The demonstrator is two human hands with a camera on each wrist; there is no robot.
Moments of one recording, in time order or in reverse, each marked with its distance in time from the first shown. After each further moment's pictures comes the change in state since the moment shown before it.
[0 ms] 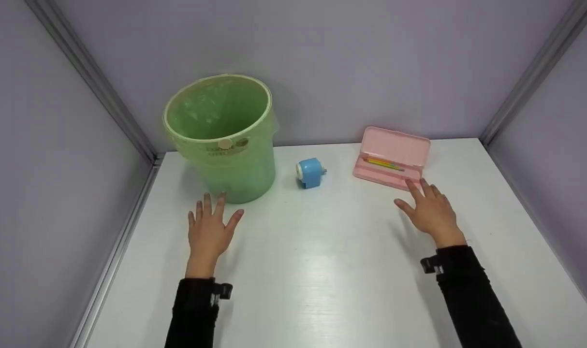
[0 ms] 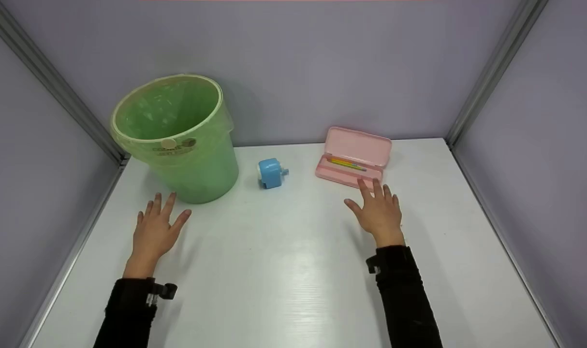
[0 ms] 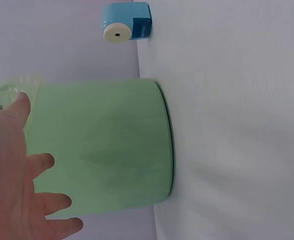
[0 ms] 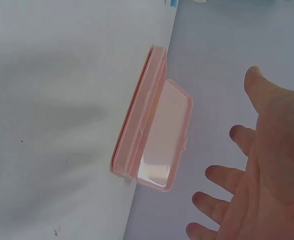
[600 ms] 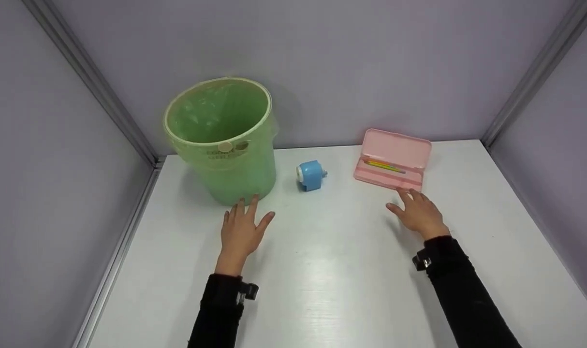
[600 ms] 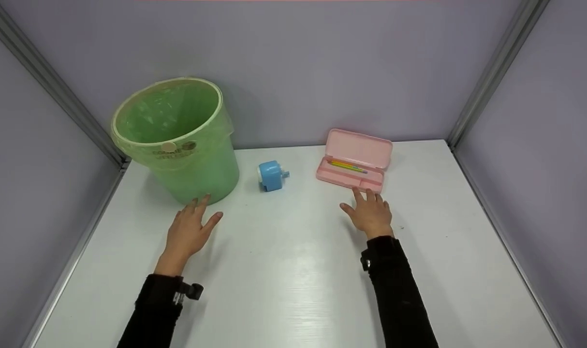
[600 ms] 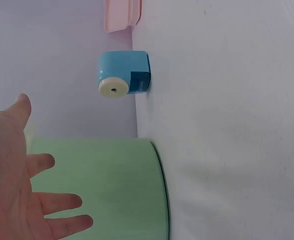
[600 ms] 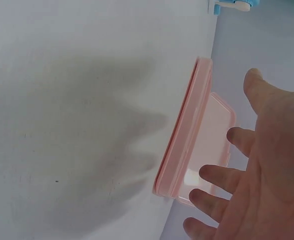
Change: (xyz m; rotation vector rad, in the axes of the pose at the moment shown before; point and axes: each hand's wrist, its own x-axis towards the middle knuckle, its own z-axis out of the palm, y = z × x) left_hand 0.007 0.055 0.030 -0.060 0.033 0.128; right_hand 0.029 -0.001 0.028 0.019 -0.124 0.017
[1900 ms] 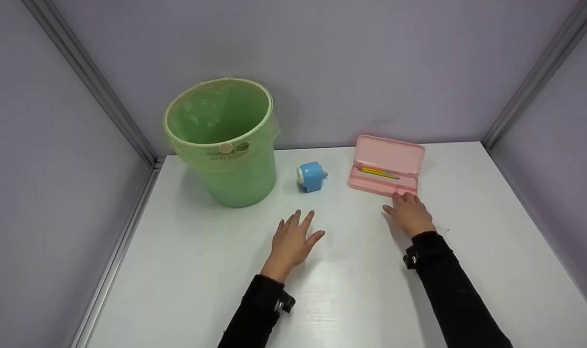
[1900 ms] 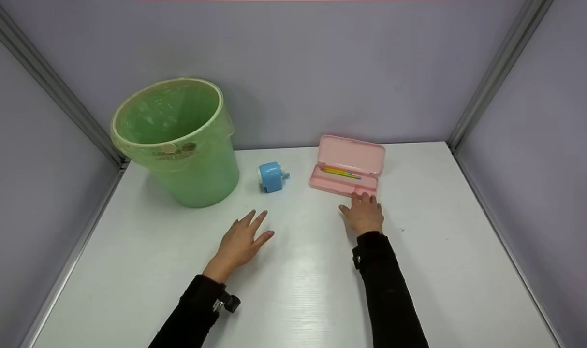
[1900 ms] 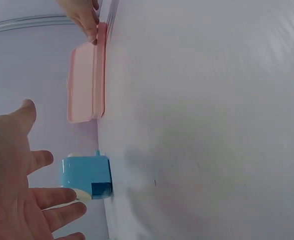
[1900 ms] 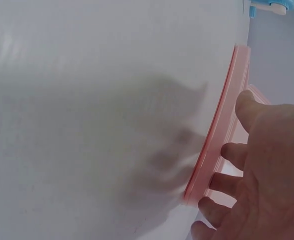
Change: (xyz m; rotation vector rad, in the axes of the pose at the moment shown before) left_hand -0.014 0.078 0.063 0.029 -0.212 0.179; right_hand 0.010 -0.006 0.026 -0.006 0.013 0.027
